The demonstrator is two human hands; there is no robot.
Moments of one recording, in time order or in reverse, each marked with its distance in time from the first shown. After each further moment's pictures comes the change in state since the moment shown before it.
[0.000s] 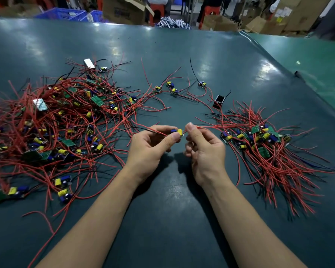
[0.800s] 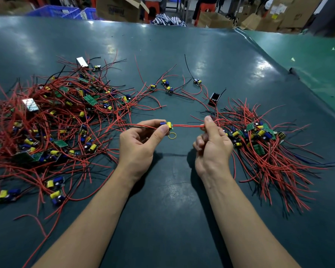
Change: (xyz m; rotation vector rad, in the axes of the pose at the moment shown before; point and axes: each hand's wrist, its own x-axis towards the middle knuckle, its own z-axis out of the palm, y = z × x) left_hand 0.003 -0.002 0.001 0.011 0.145 0.102; right_hand 0.015 -0.007 -0.009 0.129 0.246 -0.074
